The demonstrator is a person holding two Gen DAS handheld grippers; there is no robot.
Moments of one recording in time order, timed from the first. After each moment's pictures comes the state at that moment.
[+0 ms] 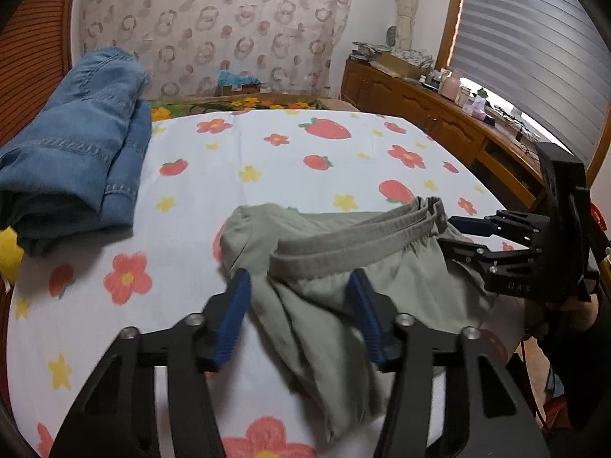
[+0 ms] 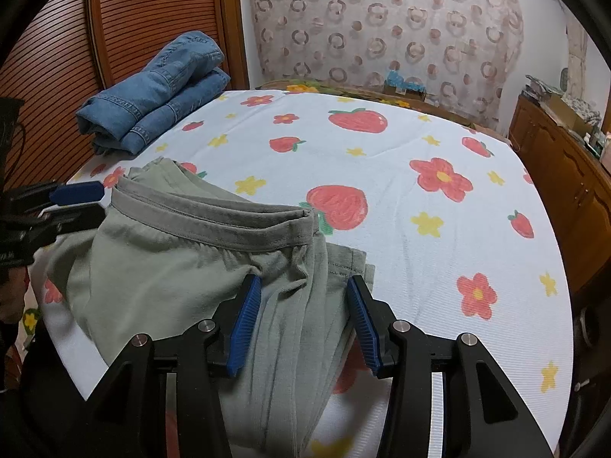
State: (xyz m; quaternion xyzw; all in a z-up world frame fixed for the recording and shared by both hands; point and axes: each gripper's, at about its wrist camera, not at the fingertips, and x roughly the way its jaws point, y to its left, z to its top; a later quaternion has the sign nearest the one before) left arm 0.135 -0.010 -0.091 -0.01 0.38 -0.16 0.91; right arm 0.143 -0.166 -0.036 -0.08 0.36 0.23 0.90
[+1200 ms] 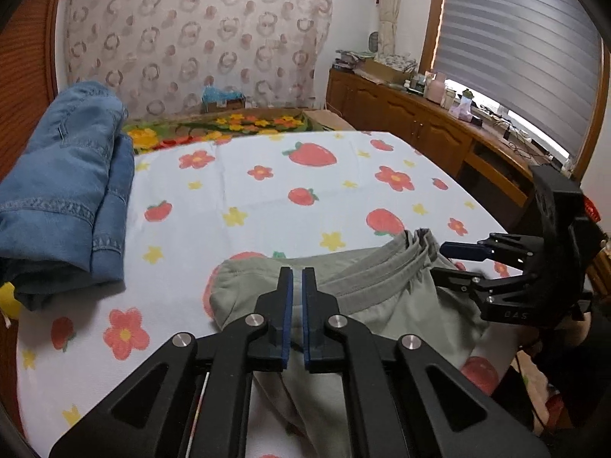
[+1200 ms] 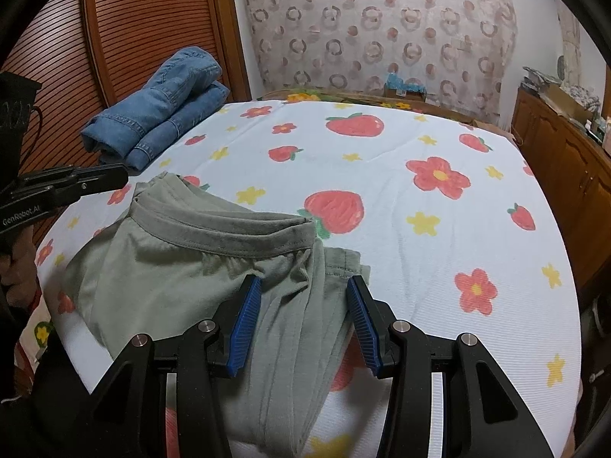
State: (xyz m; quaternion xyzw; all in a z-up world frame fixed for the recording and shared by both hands) left arm 0.156 -0.016 -0.071 0.00 0.36 -0.18 0.91; right arm 0.140 -0.176 -0.036 -0.05 0.35 0.23 0.91
